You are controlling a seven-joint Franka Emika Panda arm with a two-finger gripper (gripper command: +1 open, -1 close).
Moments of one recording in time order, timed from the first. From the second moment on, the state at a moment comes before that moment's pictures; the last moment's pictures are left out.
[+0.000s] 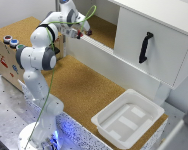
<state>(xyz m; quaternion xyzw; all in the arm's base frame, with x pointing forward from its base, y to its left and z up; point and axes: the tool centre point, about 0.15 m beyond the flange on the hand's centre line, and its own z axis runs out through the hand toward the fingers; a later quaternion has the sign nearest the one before) 0.490 0.284 0.512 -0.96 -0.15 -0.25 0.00</state>
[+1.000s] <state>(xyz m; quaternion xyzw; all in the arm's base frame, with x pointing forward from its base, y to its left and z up) 0.419 0.423 0.459 -0.80 -0.55 -0.19 0.13</state>
